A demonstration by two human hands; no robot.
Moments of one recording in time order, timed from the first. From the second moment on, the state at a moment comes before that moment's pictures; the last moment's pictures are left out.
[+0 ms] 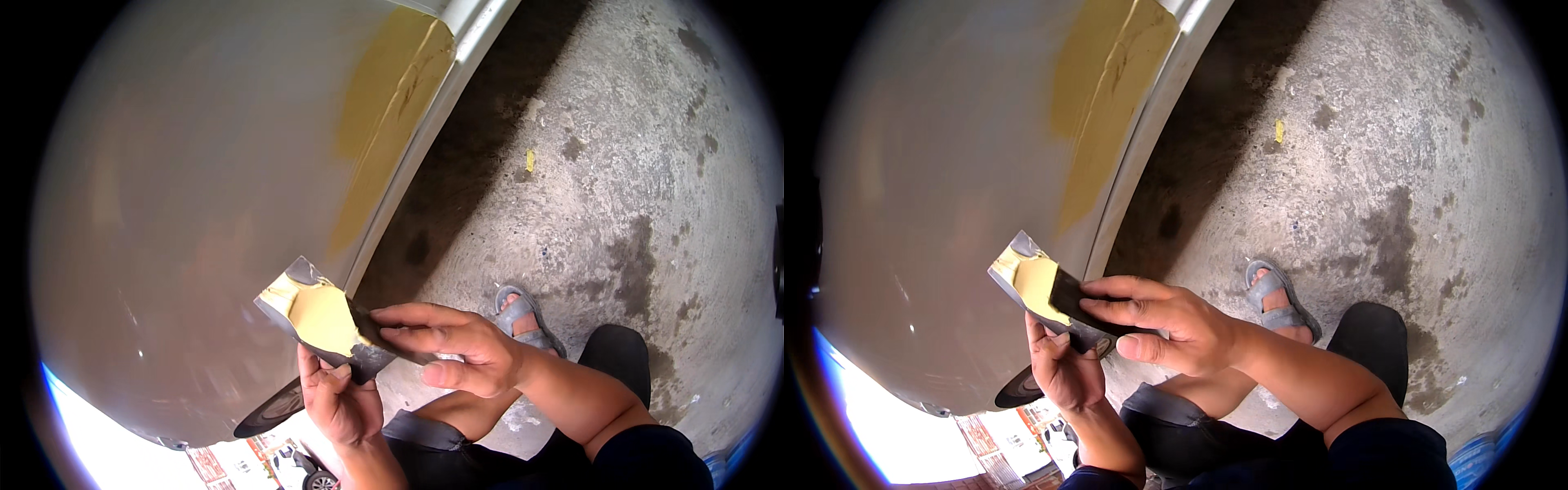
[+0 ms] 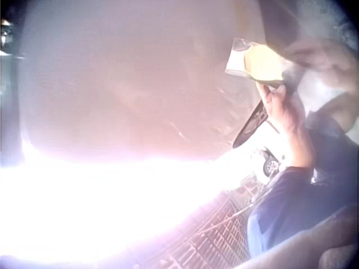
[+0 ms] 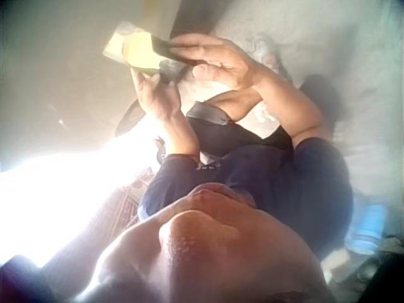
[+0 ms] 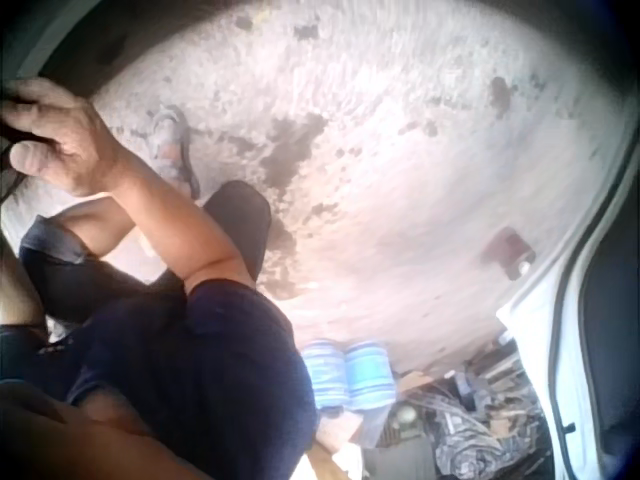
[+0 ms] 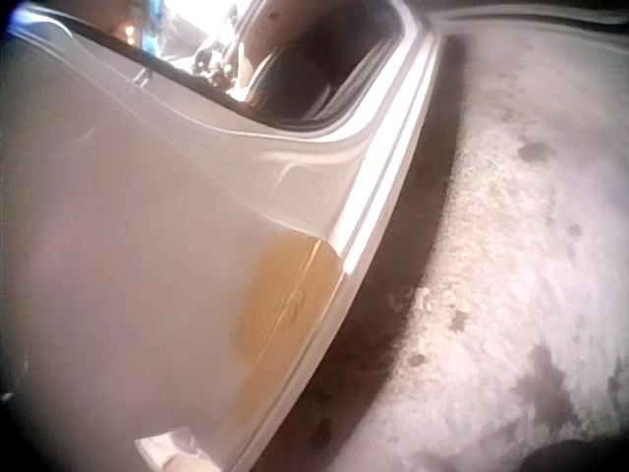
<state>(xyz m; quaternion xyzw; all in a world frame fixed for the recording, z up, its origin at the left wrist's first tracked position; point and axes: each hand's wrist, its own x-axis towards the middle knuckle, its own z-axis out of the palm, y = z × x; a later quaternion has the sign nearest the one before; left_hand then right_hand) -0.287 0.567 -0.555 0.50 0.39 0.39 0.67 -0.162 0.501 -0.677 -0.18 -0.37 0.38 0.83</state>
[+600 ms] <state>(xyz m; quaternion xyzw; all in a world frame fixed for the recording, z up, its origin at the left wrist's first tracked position) -0.256 0.533 -0.514 0.48 0.19 0.41 0.75 -0.110 0.430 -0.624 -0.26 -0.21 0.60 0.73</state>
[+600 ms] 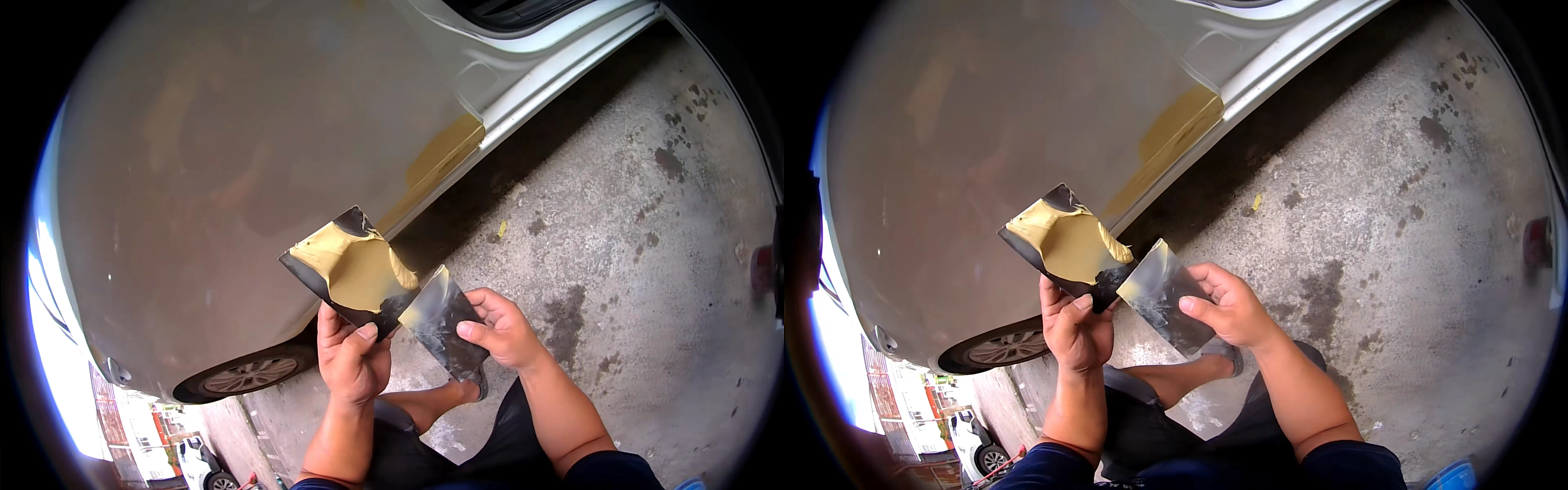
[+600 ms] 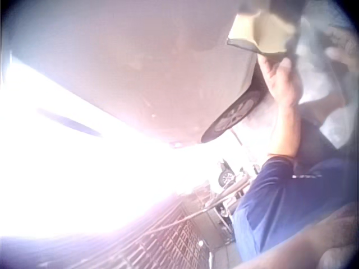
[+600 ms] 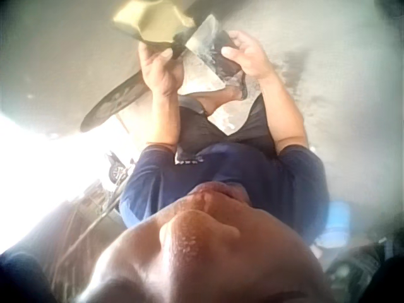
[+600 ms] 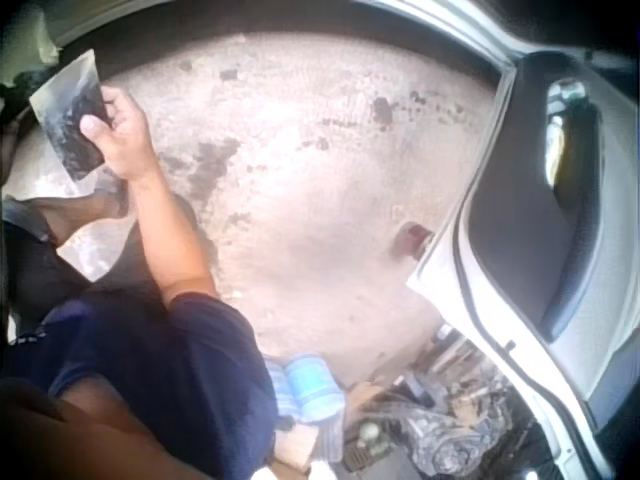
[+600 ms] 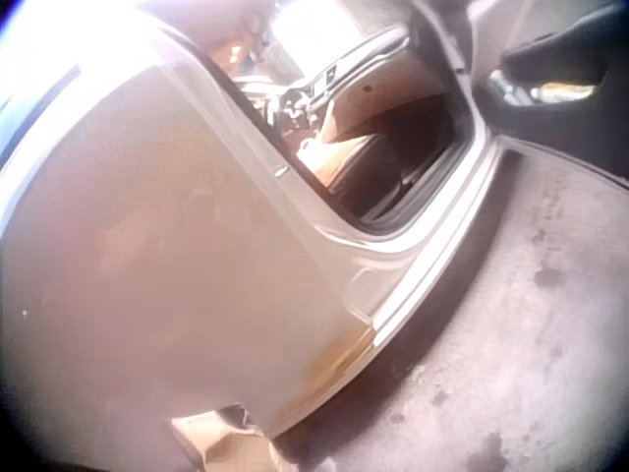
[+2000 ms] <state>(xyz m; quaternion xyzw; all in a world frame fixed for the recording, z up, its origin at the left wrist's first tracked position) -0.299 0.560 -0.512 0.65 0.24 0.19 0.70 -0.058 0.418 -0.513 -0.46 -0.63 0.29 0.56</state>
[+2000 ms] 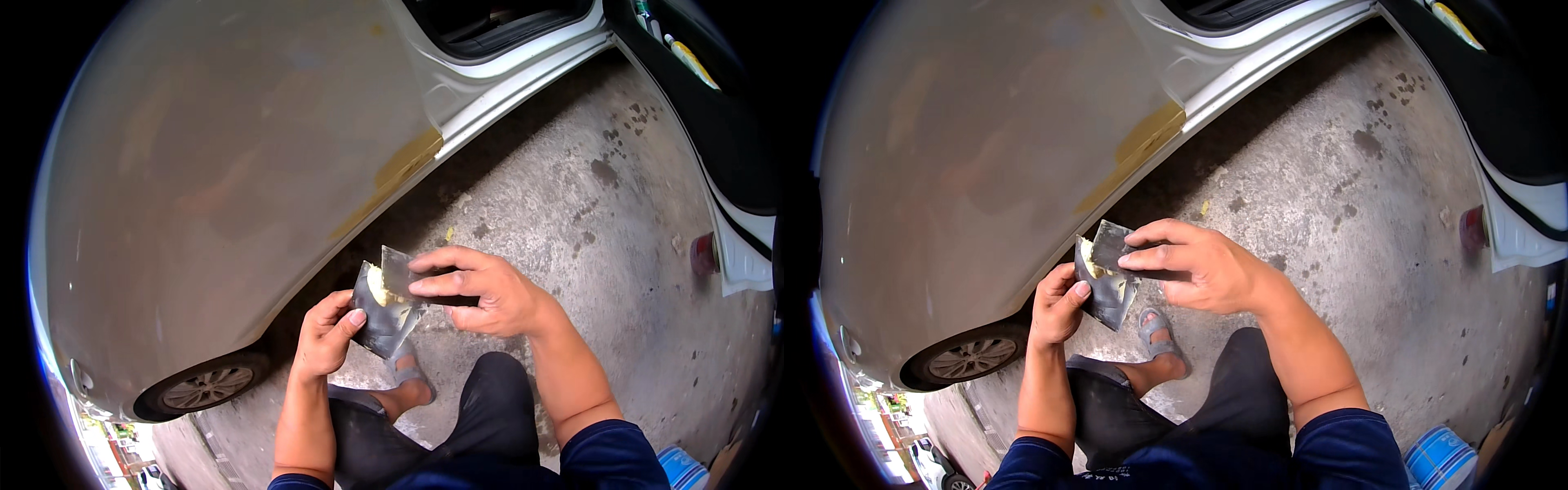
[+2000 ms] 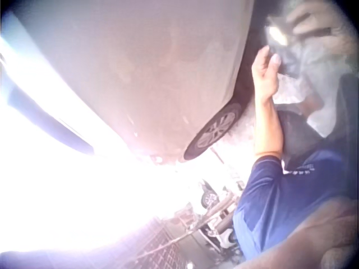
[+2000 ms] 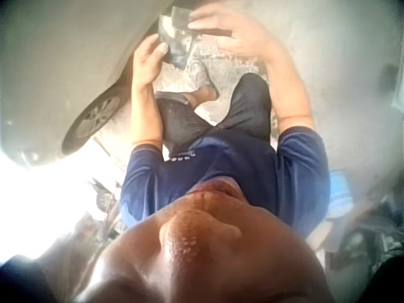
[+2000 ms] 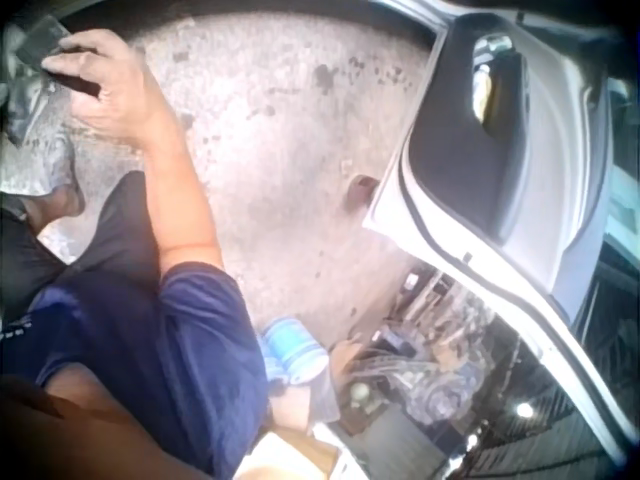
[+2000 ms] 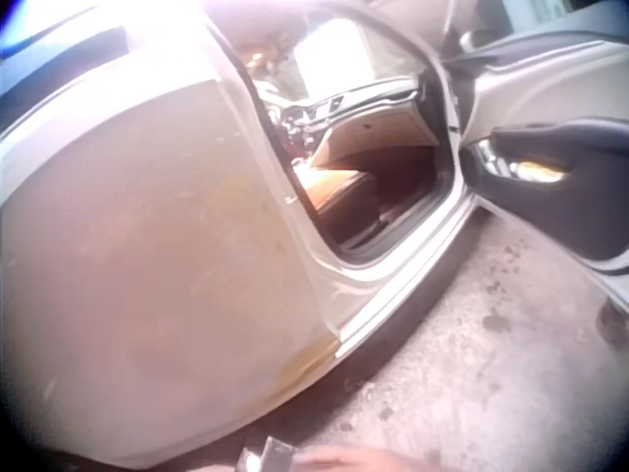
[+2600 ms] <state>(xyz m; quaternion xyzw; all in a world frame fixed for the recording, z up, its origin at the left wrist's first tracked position) -0.282 0.567 -0.537 0.84 0.28 0.36 0.29 -0.117 0.450 -0.624 -0.66 -0.56 0.08 0.50</state>
